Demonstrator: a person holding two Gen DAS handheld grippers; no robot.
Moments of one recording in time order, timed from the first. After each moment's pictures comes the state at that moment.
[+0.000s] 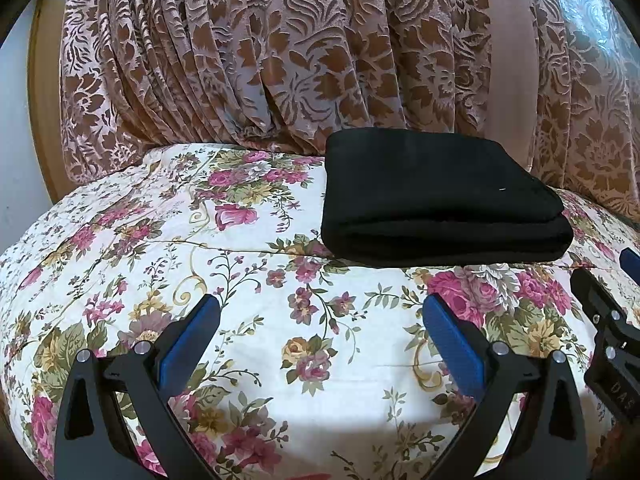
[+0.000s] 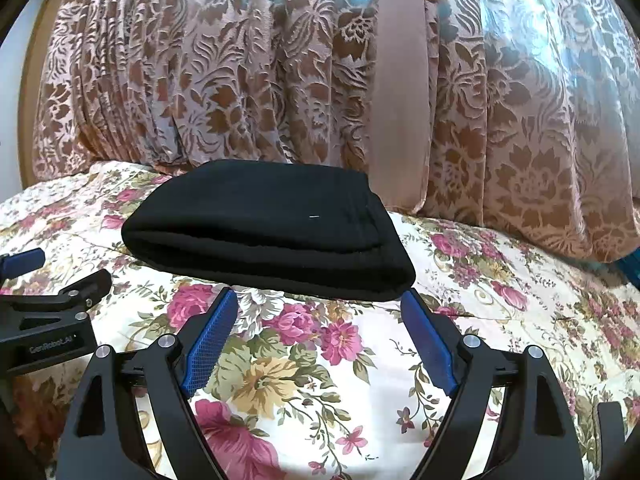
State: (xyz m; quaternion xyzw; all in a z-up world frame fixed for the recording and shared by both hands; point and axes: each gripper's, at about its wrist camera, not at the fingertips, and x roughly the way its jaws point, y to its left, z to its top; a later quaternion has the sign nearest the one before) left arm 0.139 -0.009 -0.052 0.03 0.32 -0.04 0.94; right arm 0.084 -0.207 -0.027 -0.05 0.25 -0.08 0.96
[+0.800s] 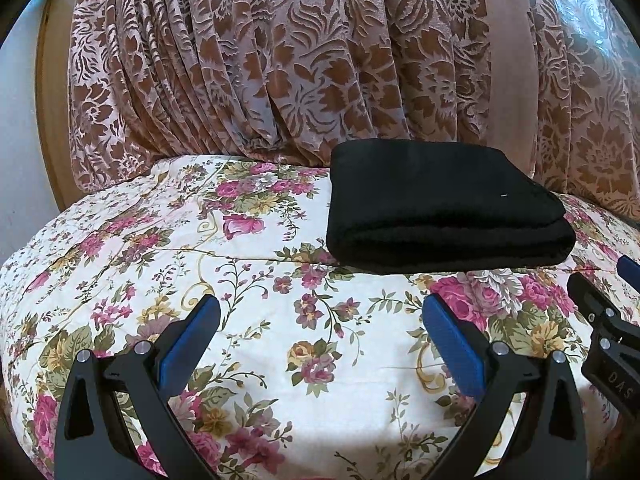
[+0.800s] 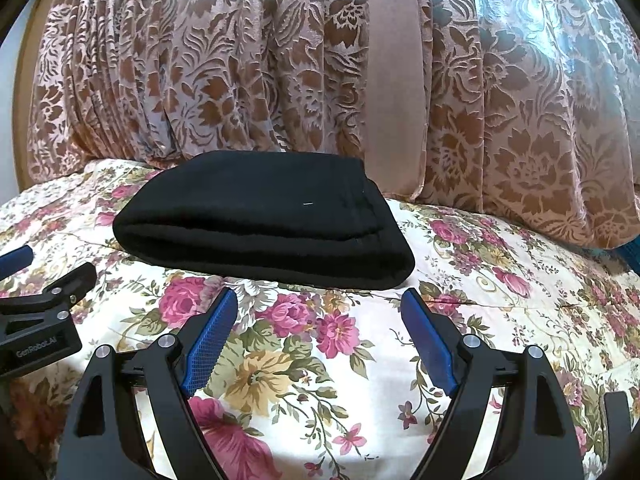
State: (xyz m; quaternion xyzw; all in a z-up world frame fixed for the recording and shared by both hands) left arm 0.131 -0.011 -0.050 0.04 0.30 -0.03 0.95; right arm 0.089 -0.216 -0.033 -0.03 0.27 -0.08 0.96
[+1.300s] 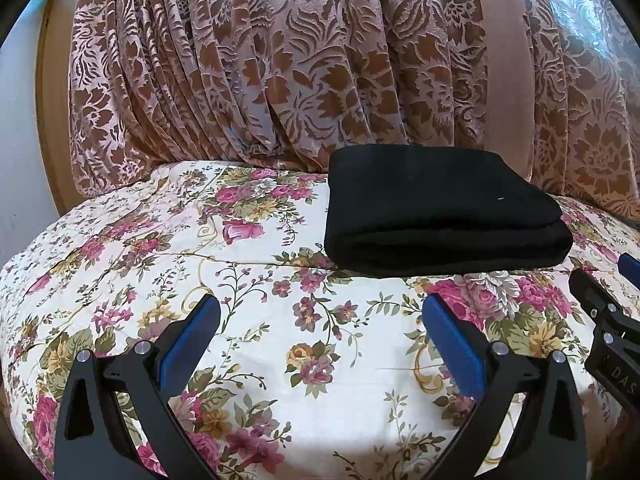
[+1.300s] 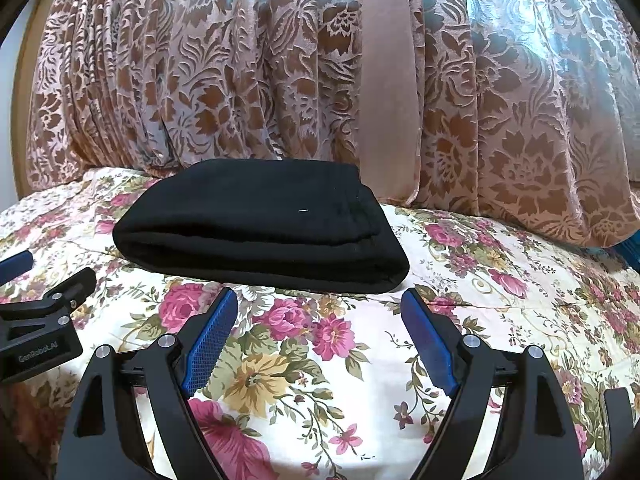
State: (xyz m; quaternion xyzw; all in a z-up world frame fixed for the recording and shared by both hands) left arm 0.128 -0.011 -0.048 0.04 0.29 -0.03 0.96; right arm 0.084 -0.219 -0.031 -0.02 0.25 -0.08 0.96
